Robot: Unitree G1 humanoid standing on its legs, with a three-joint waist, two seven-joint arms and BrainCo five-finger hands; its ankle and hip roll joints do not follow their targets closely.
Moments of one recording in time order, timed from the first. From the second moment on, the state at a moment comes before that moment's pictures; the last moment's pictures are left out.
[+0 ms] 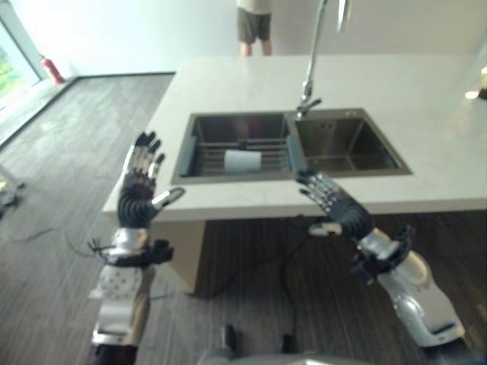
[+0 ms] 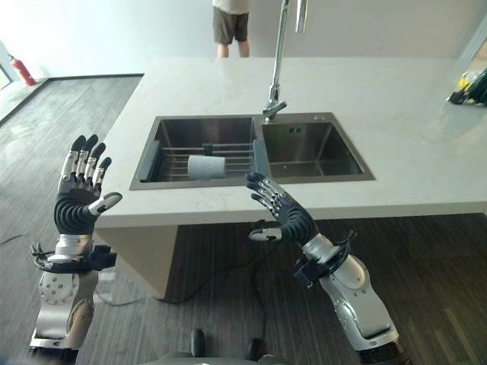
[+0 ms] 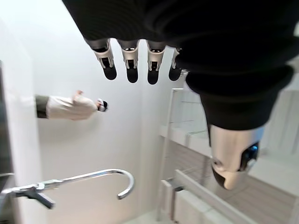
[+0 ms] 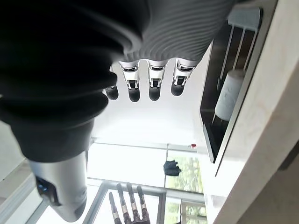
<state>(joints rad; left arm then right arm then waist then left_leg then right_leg) 0.07 0.37 0.08 -0.23 -0.37 -0.45 0.00 0.05 -0.48 0.17 -0.40 0.45 -0.07 0.35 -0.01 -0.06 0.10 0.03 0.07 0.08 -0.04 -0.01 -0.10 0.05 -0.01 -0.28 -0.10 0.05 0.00</state>
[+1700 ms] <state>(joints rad) 0.12 0.41 -0.02 -0.23 -0.49 -0.32 -0.03 0.21 -0.47 0.01 -0.30 0.43 -0.16 0.09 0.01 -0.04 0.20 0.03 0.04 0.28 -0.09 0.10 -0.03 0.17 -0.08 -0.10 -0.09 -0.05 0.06</state>
